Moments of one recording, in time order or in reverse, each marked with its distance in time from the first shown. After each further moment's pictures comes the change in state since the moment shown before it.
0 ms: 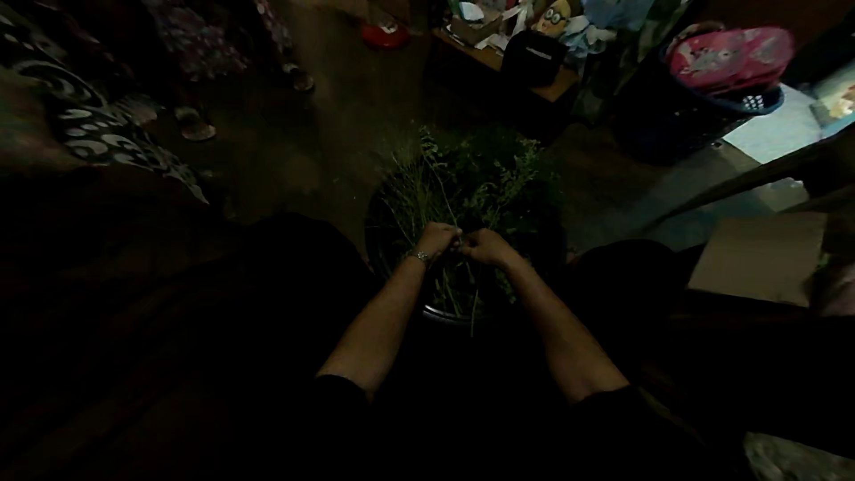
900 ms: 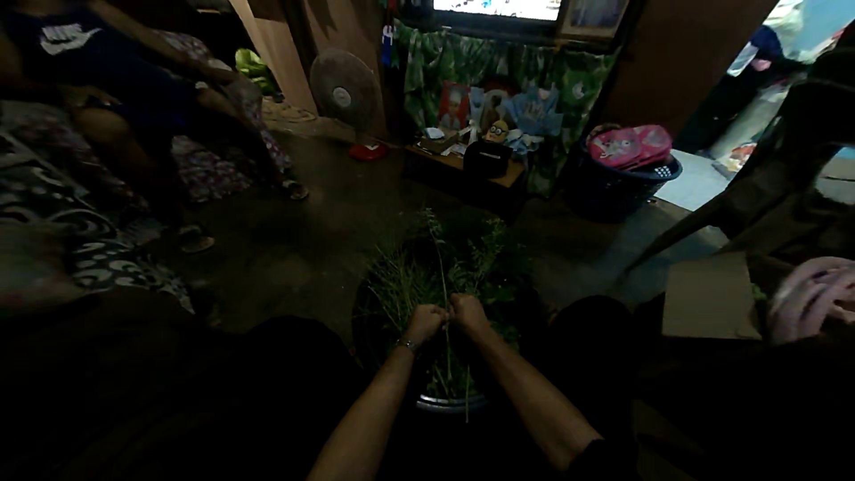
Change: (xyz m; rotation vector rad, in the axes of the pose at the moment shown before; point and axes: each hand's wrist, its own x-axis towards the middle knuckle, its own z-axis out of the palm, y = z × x) left_hand -0.027 0.023 0.005 0.180 -0.032 0.015; right_hand 0.006 -0.006 0.004 -0.072 0.315 -0.004
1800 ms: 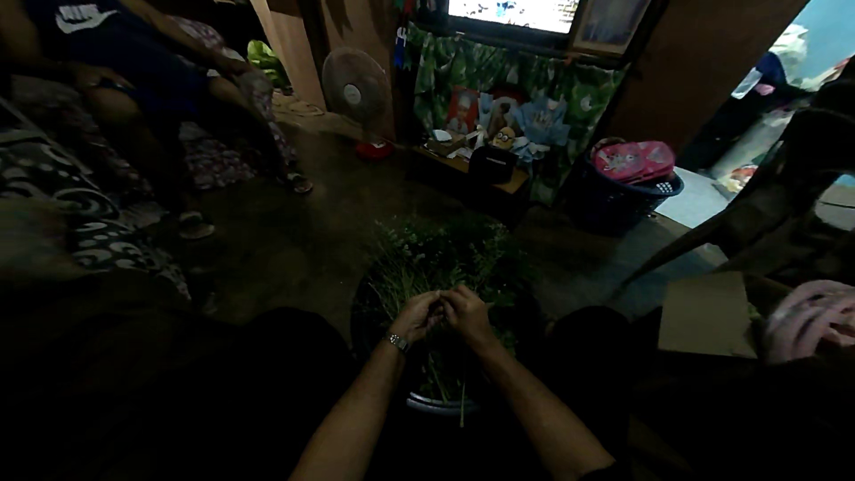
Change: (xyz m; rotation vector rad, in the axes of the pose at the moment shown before) left_hand -0.003 0.008 -0.013 -0.865 -0.029 0.002; right_hand -0.027 -0.010 0.009 0.117 0.654 -0.486
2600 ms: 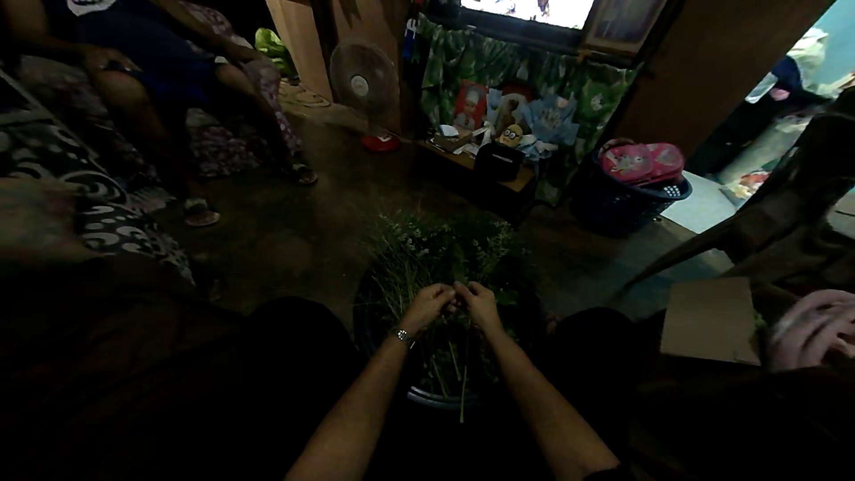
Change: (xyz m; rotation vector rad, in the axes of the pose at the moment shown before) left_hand -0.015 0.008 0.007 0.466 -0.138 0.246; right_hand 0.018 -0.005 -0.016 0.741 -0.060 0.825
